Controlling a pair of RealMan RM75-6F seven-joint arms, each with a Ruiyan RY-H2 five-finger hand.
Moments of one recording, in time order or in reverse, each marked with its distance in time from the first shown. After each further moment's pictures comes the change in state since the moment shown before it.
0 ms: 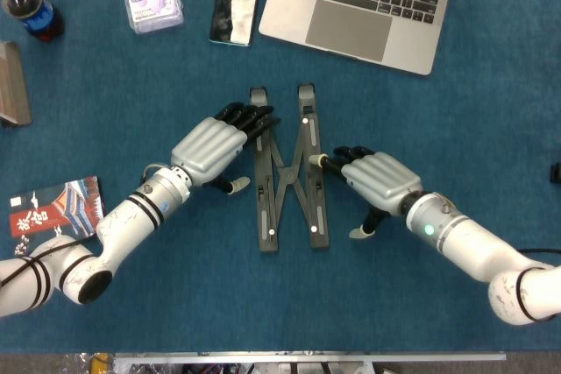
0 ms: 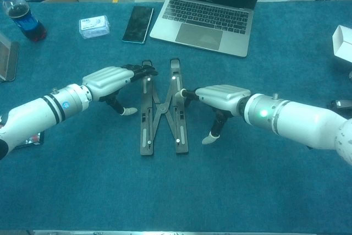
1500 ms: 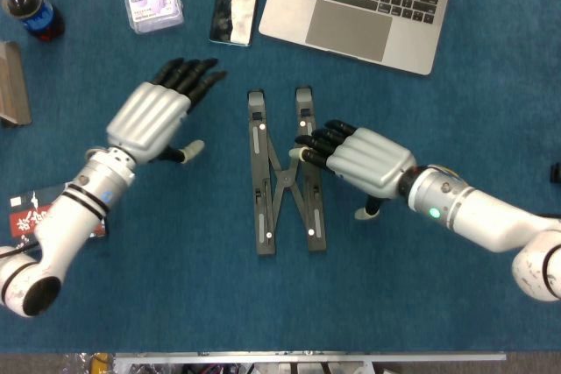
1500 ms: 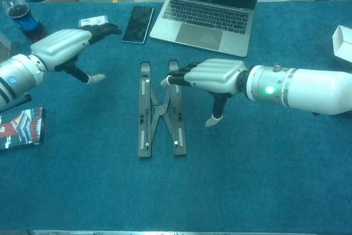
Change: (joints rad) left arm 0.089 0.280 -0.053 -0.281 -0.075 0.162 0.141; right arm 0.076 0.152 0.036 0.013 -0.338 -0.156 0.009
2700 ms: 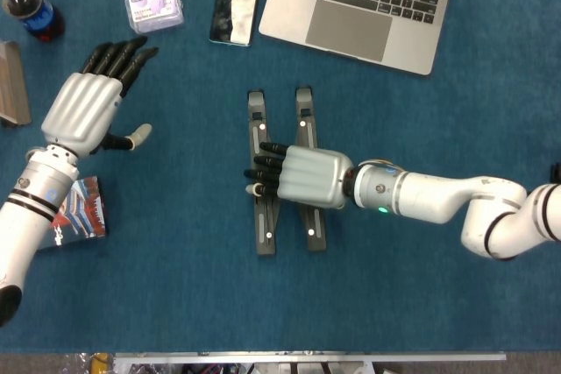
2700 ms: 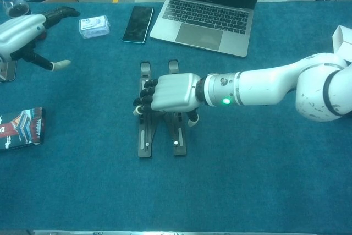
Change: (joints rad) left arm 0.095 0.104 -0.017 -0.019 -0.022 0.064 -0.084; right arm 0.182 -0.231 -0.034 0.391 -0.524 -0.111 0.131
